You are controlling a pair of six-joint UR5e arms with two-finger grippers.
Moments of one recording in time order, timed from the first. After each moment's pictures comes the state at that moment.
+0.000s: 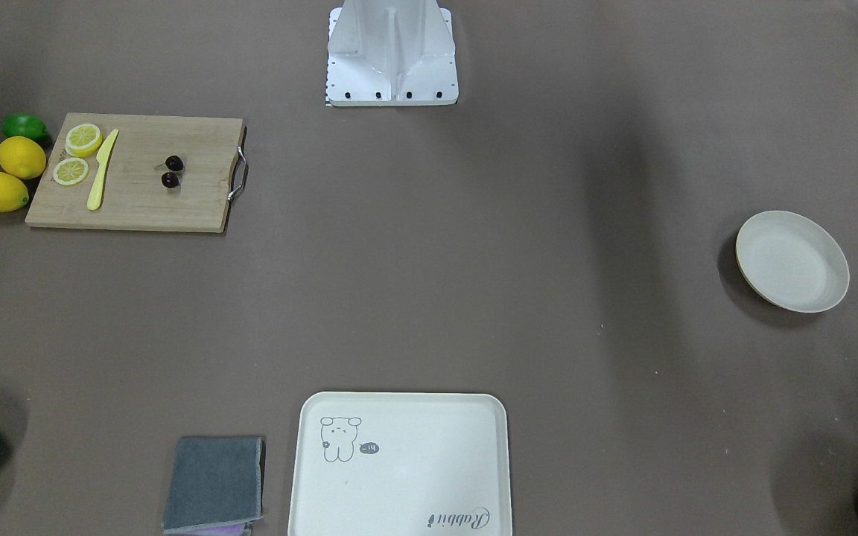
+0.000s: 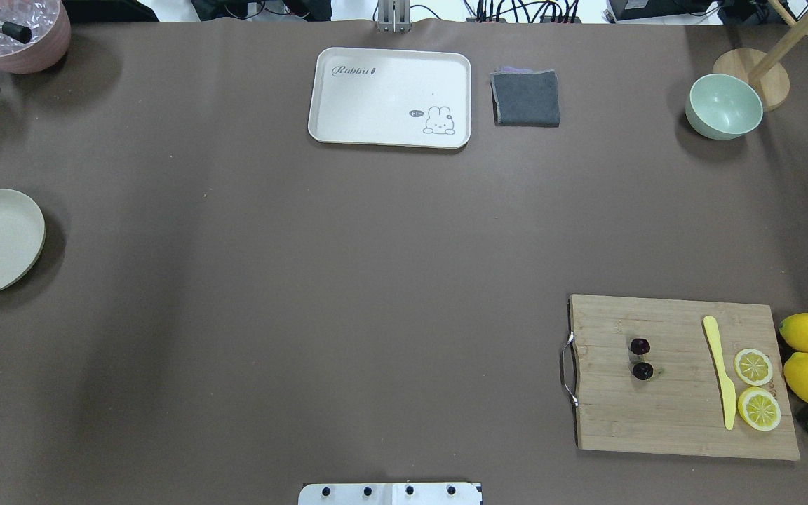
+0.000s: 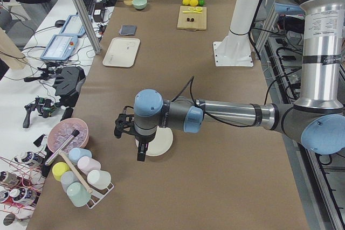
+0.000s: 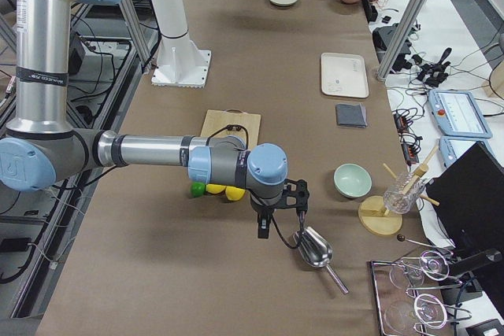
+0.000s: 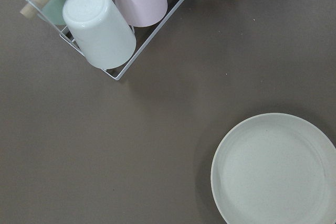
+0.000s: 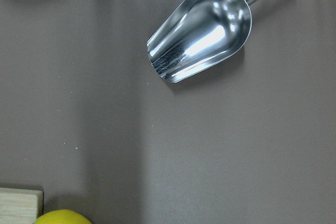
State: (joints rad) left arm -1.62 -1.52 -1.69 -1.70 -2.33 -0.06; right arm 1.64 -1.70 1.73 -1.64 2.37 -0.06
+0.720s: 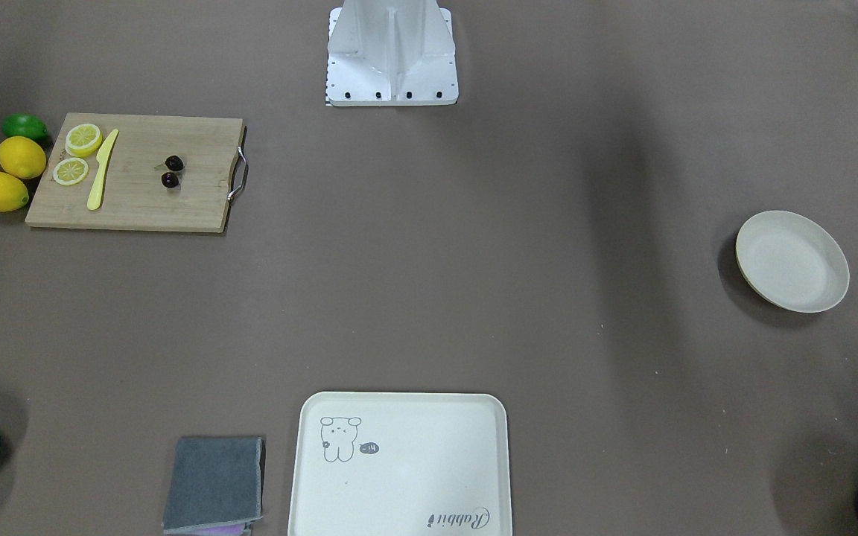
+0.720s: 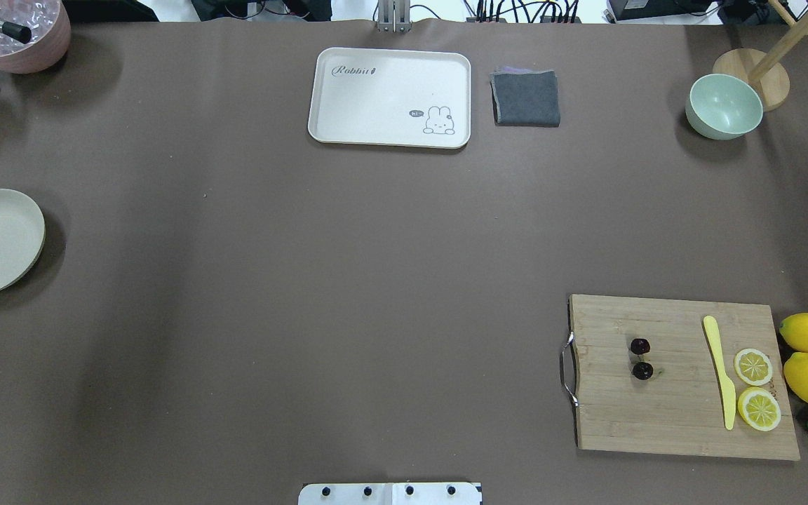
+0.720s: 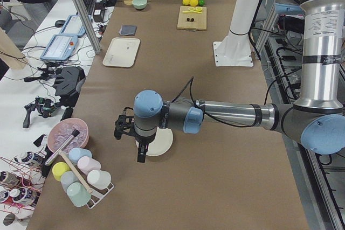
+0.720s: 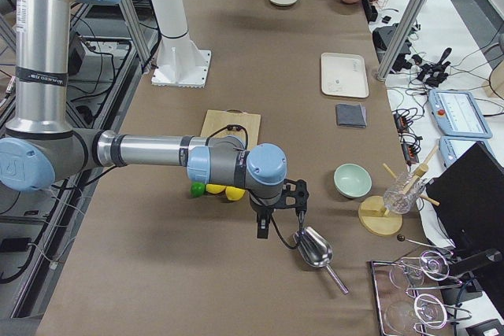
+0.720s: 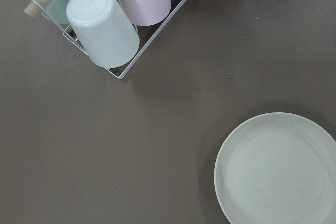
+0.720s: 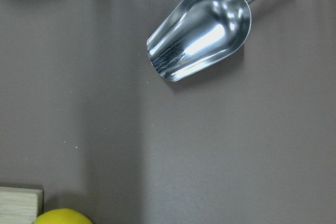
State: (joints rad) left arm -1.62 -1.52 -1.68 -1.70 -2.33 -0.06; right arm 1.64 -1.70 1.73 -1.64 2.37 -0.06
